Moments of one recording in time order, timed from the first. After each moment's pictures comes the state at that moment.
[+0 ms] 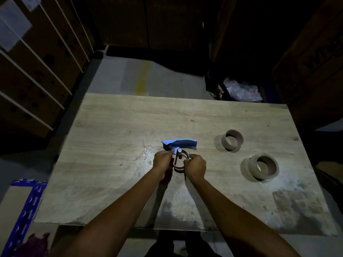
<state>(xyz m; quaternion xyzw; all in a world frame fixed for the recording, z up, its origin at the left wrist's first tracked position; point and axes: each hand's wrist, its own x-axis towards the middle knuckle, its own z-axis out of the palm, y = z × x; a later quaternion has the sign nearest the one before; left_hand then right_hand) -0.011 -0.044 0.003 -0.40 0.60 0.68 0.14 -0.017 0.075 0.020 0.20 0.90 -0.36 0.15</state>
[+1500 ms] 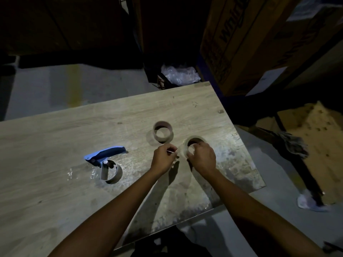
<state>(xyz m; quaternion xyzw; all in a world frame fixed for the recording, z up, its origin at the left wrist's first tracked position) -0.057 0.193 0.019 -0.01 0.84 0.52 0.15 -0.039 0.353 0.035 0.11 0.99 -0.11 0.05</state>
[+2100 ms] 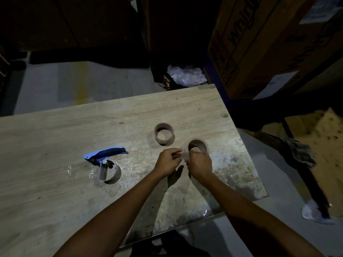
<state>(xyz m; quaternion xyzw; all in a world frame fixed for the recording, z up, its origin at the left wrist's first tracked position) -0.060 0.207 0.007 -0.03 0.79 0.57 0.23 -0.044 0.348 0.026 0.04 0.99 -0.09 0.12</state>
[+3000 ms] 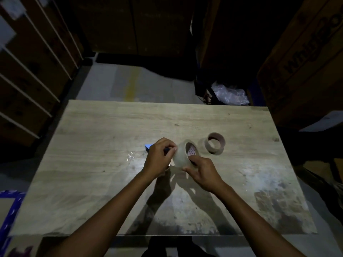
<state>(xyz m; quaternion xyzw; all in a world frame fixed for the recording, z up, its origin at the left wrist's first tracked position) -0.018 -0.005 0.085 -0.01 0.86 0.50 -0.08 -0.016 0.189 0.100 -0.24 0.89 -0.38 0.09</state>
